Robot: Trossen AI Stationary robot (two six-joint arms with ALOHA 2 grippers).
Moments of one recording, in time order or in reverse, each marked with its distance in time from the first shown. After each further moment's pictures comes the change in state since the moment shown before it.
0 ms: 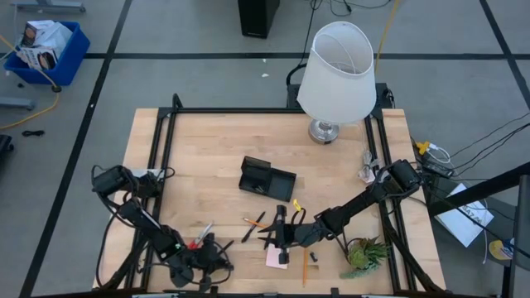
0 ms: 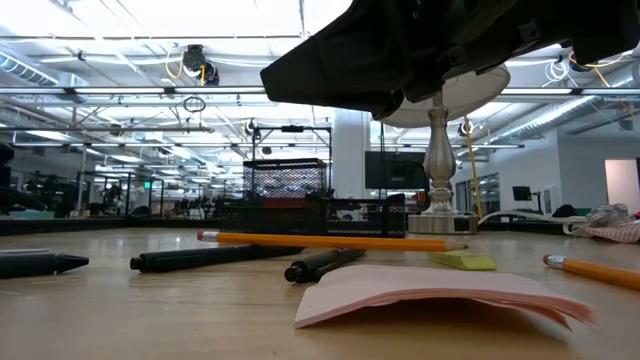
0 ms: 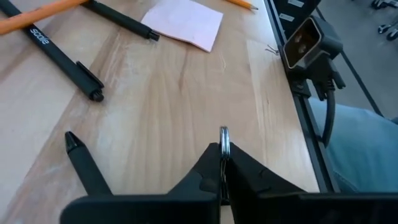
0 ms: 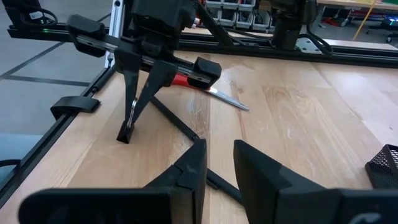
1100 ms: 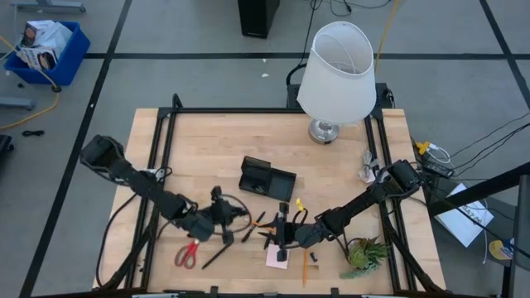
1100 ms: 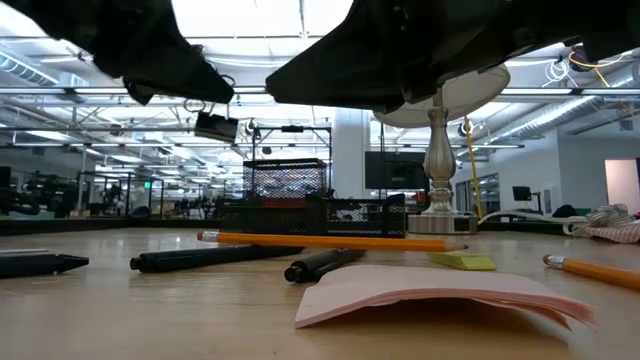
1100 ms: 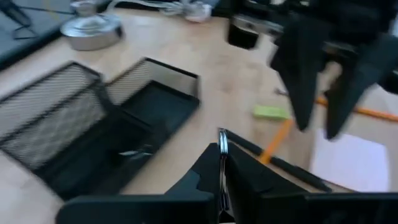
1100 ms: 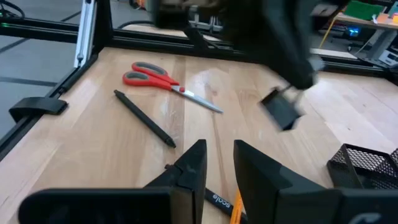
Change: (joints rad) left arm 0.384 -0.372 -0.001 -0.304 -0.117 0.373; right arm 0.008 0.000 0.000 0.001 0.114 -0.037
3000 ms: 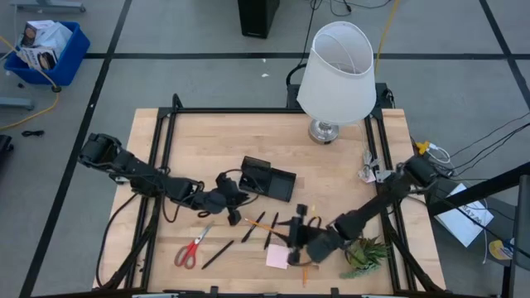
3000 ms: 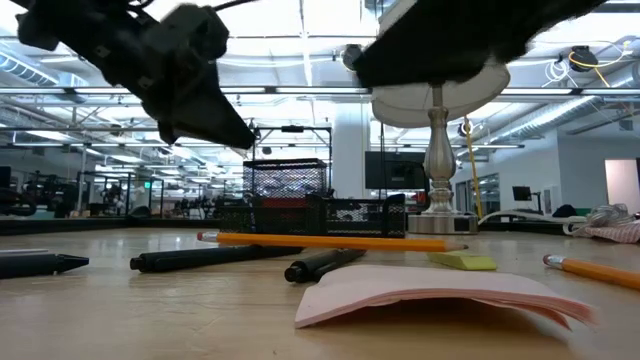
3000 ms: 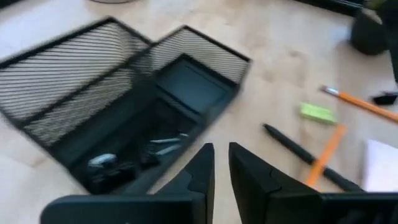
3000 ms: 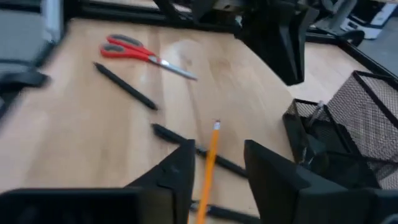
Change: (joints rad) left arm 0.228 -0.022 -0.068 0.046 0.272 -0.039; right arm 0.128 -0.161 0.000 -0.412 0.220 0.219
